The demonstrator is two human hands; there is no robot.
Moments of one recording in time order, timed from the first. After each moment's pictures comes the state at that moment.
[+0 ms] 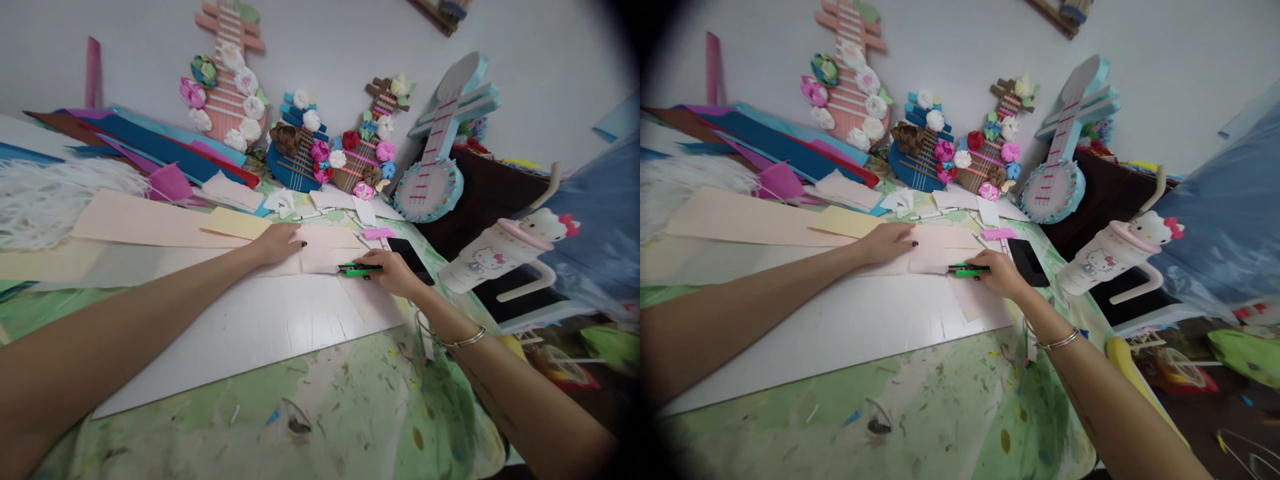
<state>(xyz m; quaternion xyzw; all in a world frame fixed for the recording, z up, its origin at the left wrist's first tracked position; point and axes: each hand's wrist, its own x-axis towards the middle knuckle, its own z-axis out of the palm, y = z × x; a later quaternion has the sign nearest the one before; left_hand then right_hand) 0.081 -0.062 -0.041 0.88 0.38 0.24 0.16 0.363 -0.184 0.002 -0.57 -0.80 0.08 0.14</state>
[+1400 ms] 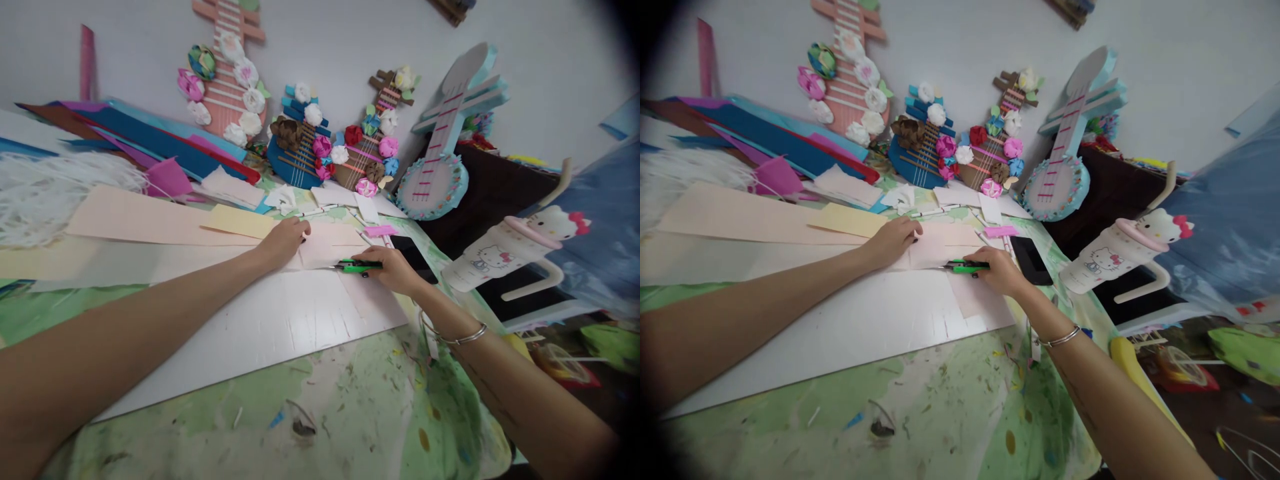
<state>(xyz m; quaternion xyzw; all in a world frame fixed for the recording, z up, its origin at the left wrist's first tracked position) 0.091 -0.066 -0.053 0.88 0.34 0.32 0.10 0.360 -0.178 -0.002 -0.56 -0.81 0.09 0.16</state>
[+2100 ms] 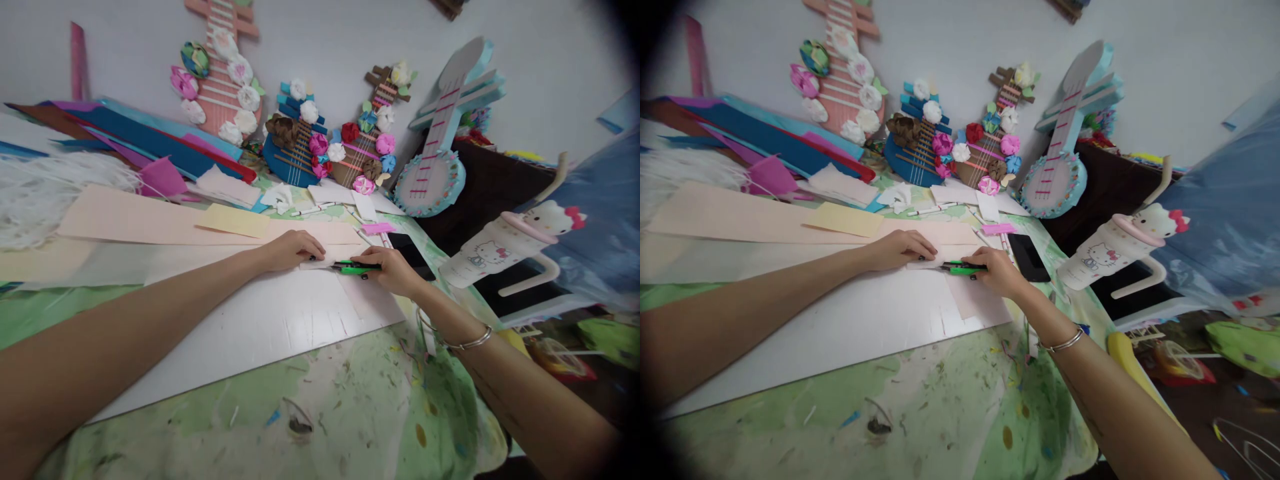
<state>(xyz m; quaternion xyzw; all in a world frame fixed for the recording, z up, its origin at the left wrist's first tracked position) 0.098 -0.075 -0.044 0.93 0.13 0.26 0.23 0.353 -0.191 0.005 -0.56 -0.82 0.08 0.14</state>
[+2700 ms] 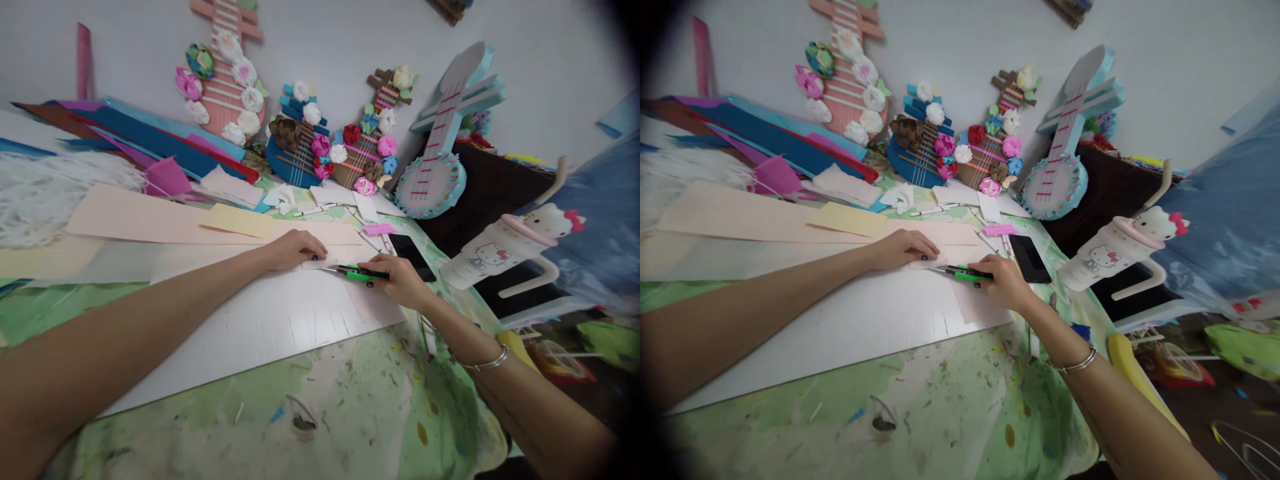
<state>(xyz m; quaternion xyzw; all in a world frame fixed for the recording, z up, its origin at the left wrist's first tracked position) 0.097 -0.079 -0.041 0.91 0.15 0.26 0.27 0.351 -0.213 0.007 -0.57 -0.80 0.05 0.14</state>
